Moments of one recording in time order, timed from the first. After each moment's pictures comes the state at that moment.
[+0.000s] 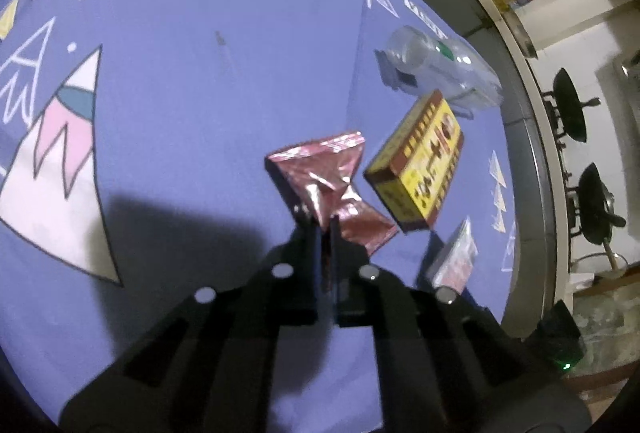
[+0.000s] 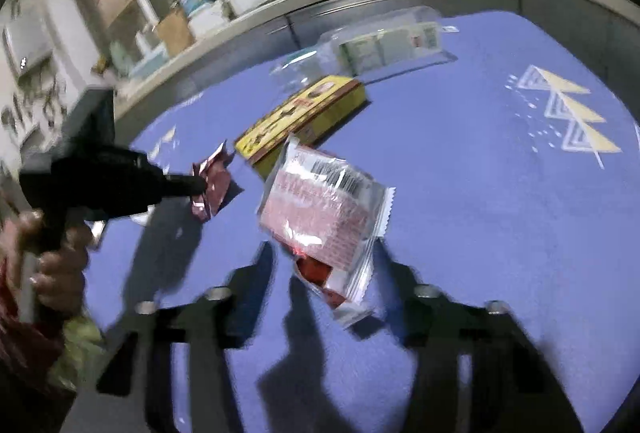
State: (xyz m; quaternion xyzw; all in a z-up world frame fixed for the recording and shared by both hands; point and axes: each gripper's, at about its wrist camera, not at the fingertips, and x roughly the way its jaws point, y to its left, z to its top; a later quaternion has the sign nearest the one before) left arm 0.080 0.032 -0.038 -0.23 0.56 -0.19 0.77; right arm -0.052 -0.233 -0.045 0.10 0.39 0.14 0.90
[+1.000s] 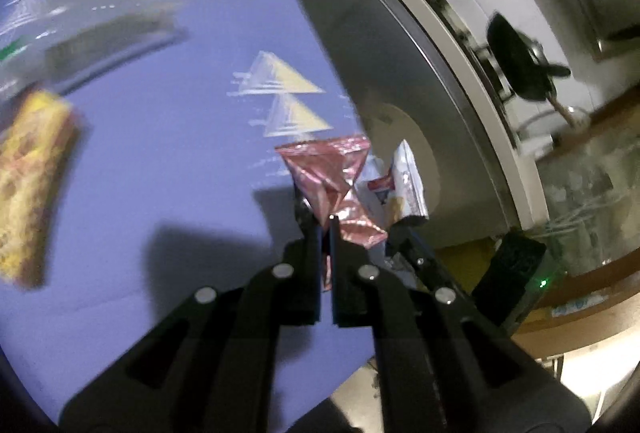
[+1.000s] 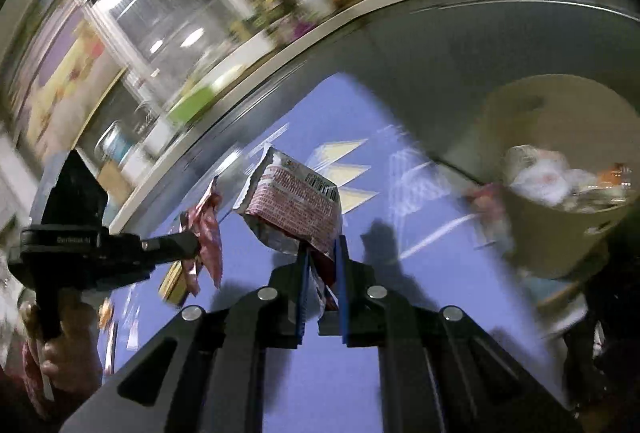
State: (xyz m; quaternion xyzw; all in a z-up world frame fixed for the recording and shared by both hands) left arm 0.074 -0.248 0.023 -0.09 0.56 -0.44 0.70; right arm -0.110 -0.441 -0.018 0.31 0.26 -0.03 0.91
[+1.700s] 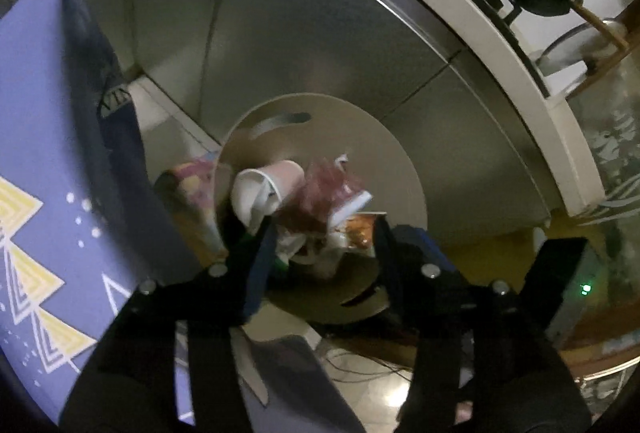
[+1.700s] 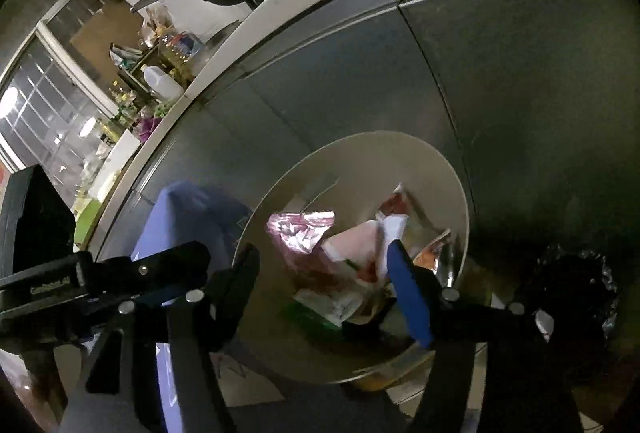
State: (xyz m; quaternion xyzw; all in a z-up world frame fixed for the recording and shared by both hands) left arm 0.047 -0.515 -0.007 0.06 0.54 -0.48 0.69; right arm -0.130 -0.611 -0.052 0.38 0.23 -0.22 0.87
